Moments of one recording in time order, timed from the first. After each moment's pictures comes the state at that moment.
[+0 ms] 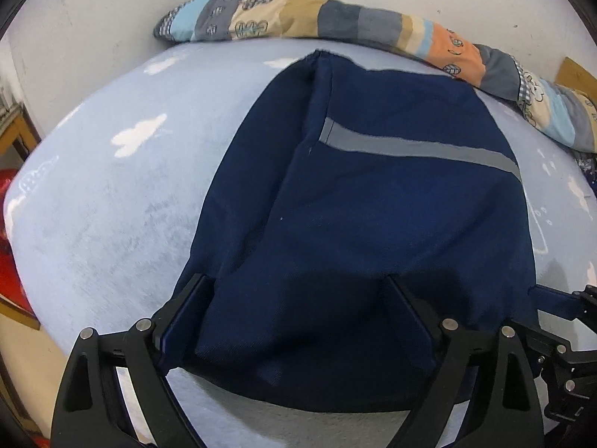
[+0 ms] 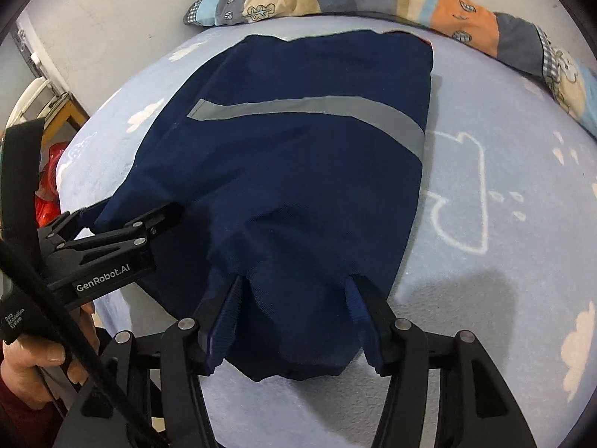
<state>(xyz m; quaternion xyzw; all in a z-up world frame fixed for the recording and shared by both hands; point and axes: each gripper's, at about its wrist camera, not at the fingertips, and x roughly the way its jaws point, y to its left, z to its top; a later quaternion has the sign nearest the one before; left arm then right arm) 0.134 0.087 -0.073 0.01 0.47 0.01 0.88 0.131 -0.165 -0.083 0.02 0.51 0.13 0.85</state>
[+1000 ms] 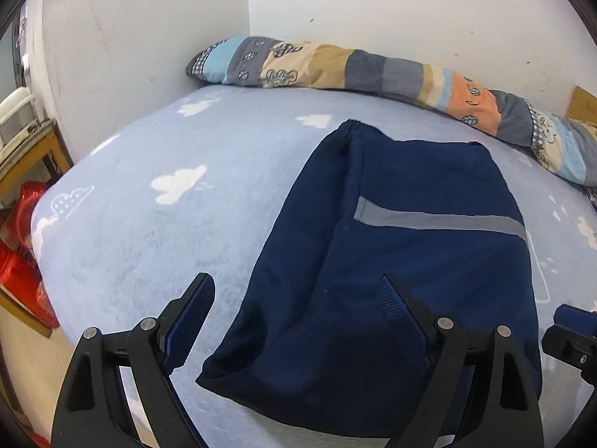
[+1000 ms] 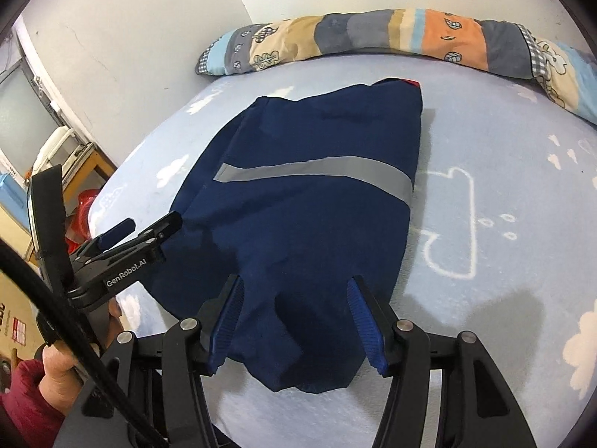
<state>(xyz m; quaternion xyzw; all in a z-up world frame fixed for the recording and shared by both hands) 0.132 0.106 -0.034 0.01 0.39 0.05 0.92 0.121 -0.188 -0.045 0.09 0.45 0.16 0.87</state>
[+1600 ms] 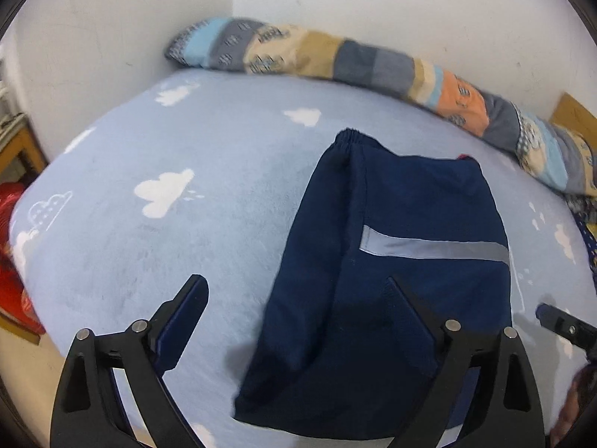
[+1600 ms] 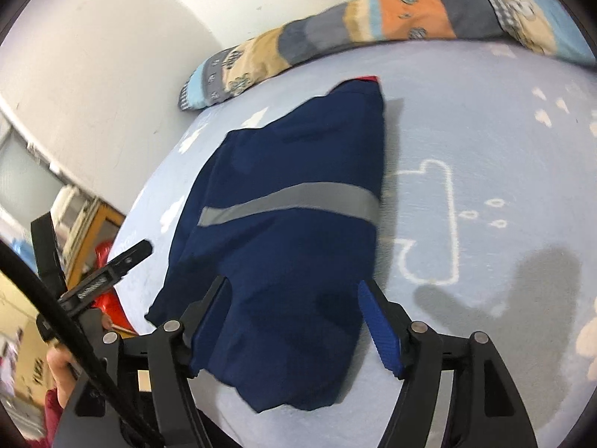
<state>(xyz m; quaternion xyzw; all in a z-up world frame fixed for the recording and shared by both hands) 0.175 0.144 -0.006 -0.02 0.45 -0.02 0.89 0.144 -0.244 -0.051 0.22 0.45 0.15 0.85</state>
